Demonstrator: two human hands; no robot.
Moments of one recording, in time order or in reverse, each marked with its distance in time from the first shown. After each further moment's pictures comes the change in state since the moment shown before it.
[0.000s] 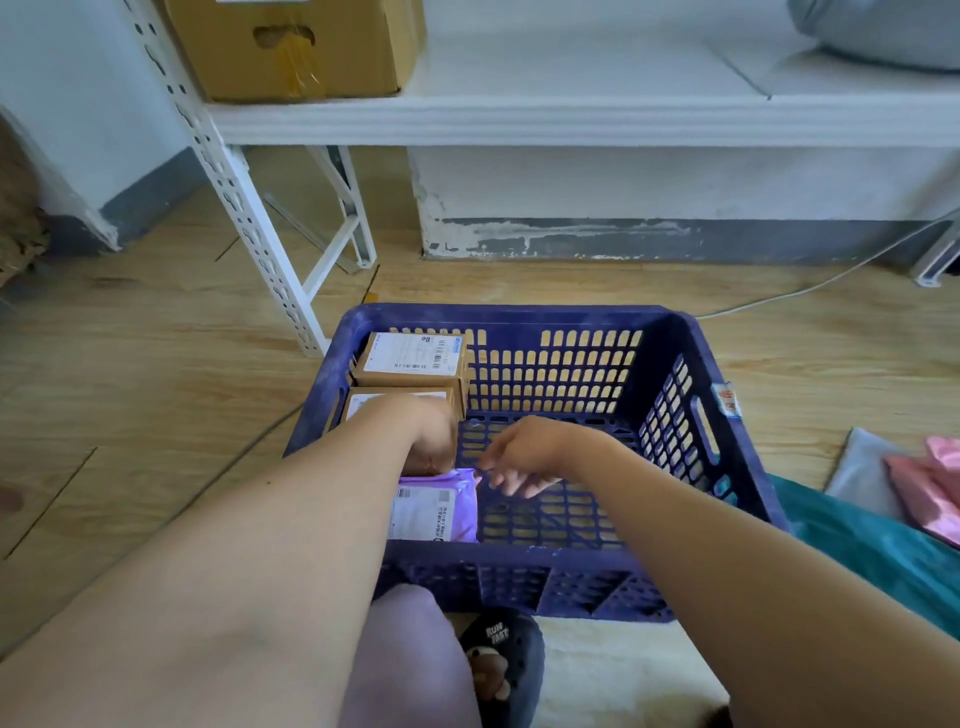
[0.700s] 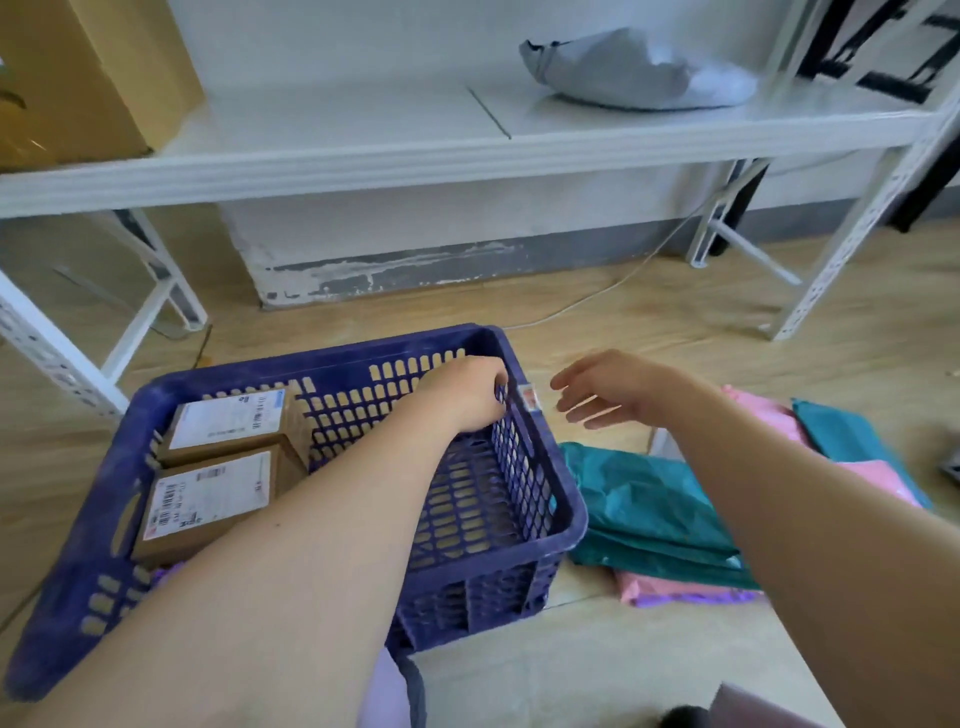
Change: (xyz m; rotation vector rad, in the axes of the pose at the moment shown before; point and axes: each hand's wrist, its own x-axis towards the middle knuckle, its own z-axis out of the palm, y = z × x) left_hand -0.004 0.217 -0.014 0.052 0.446 0.487; right_hand -0.145 0.145 -0.141 0.439 0.582 0.068
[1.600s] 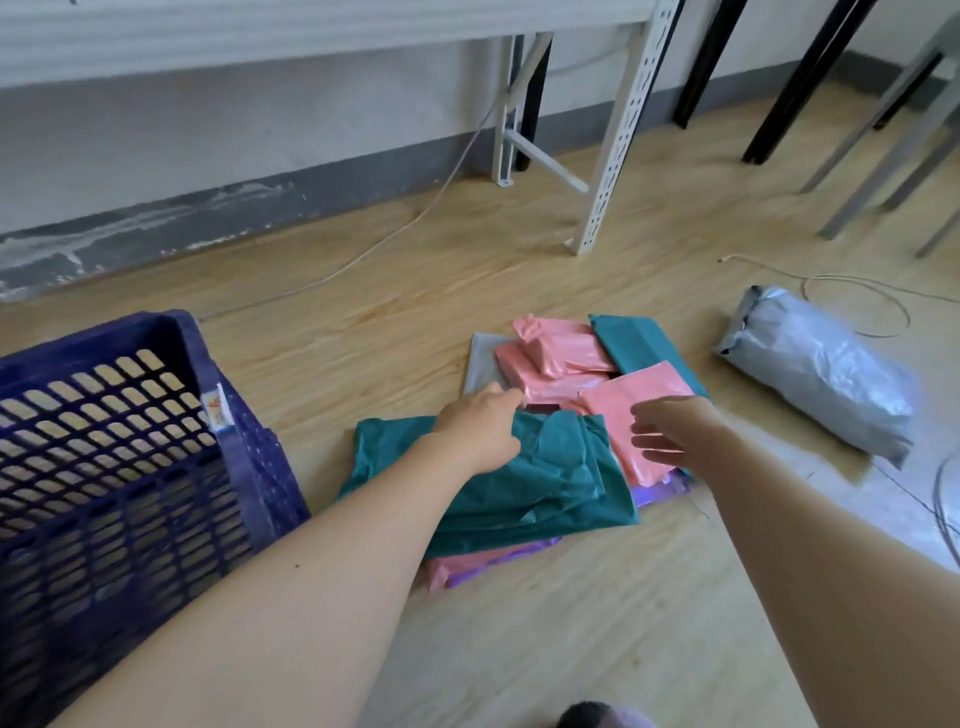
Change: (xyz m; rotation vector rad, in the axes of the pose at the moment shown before) left_hand 0.114 0.226 0.168 0.021 -0.215 0.342; right_hand -0.033 0.266 -0.186 0.539 0.643 0.462
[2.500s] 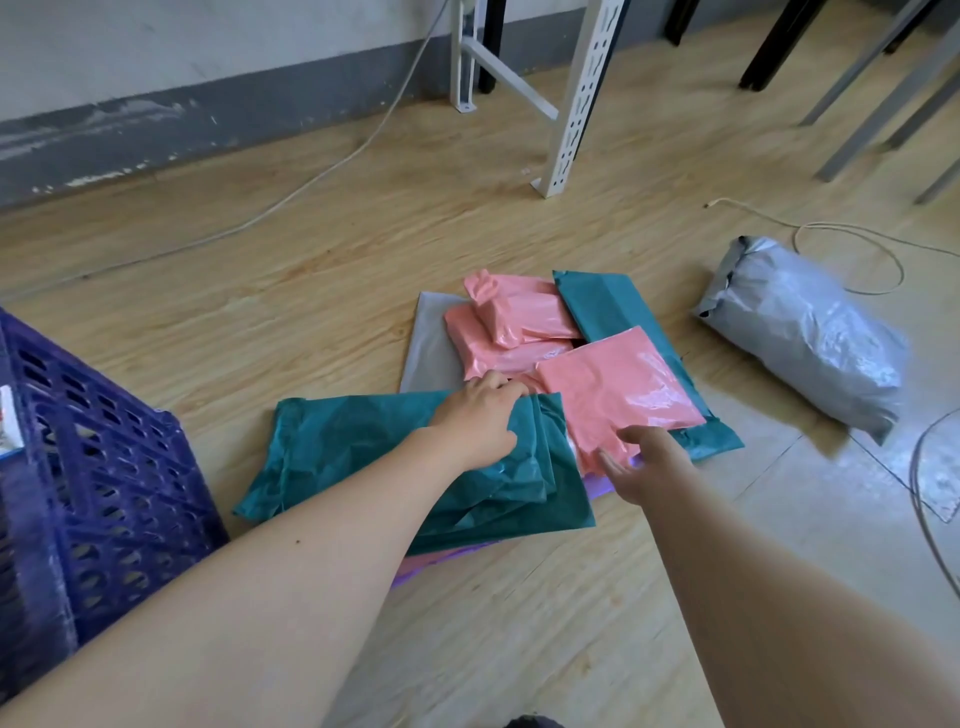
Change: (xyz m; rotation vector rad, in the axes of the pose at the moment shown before) left_hand 0.083 0.029 0.063 -0.048 -0.087 0.100; right_hand 0.102 0.077 -0.003 0.993 0.012 0.458
